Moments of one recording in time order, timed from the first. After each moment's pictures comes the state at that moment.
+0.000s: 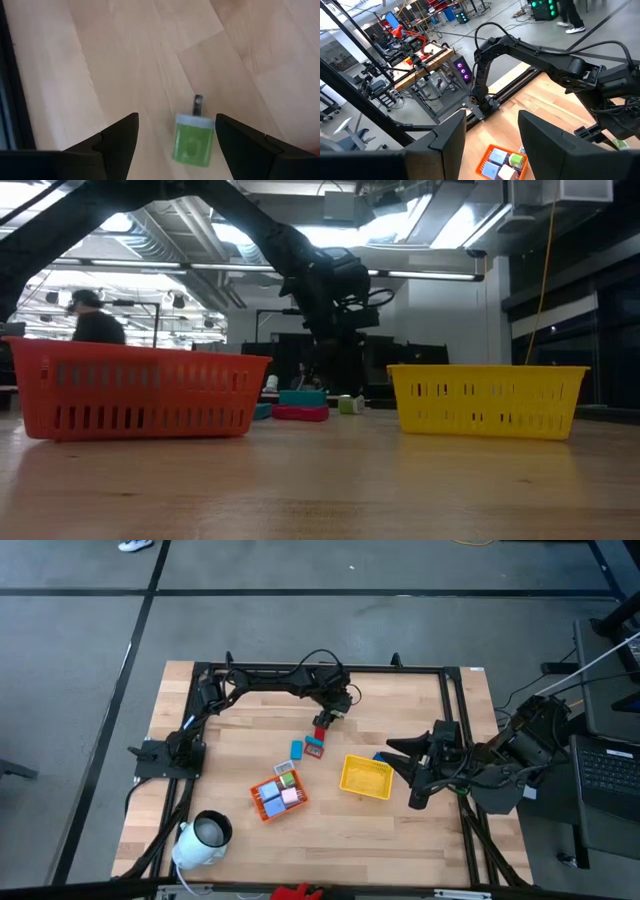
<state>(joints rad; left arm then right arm) 0.41 2.20 1.68 -0.51 0.11 0.81 0.75 1.47 1.89 -0.92 1.05 0.93</state>
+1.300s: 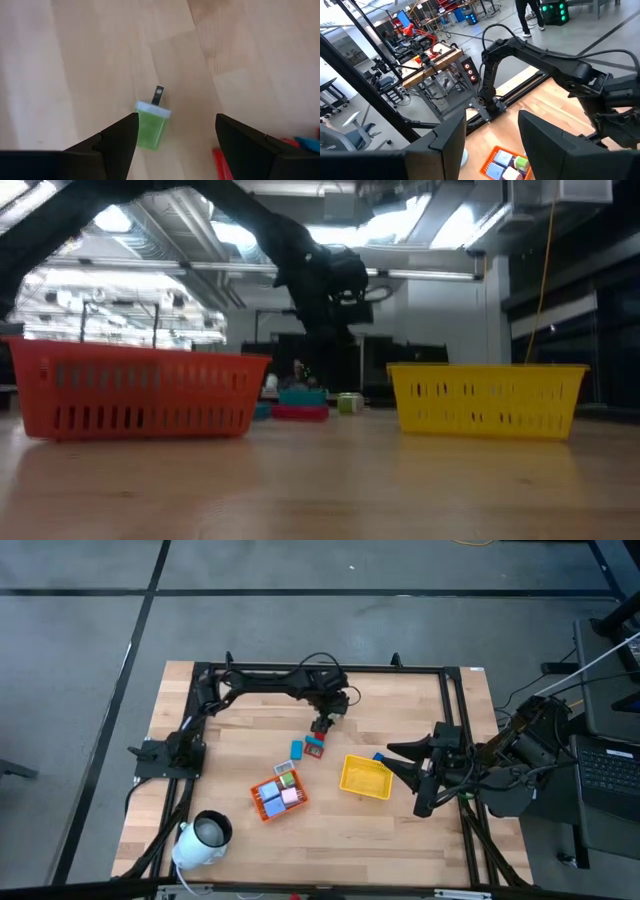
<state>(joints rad) 0.39 2.16 1.66 -0.60 0.14 0.63 0.78 1.47 1.89 -0.85 1.05 0.84</state>
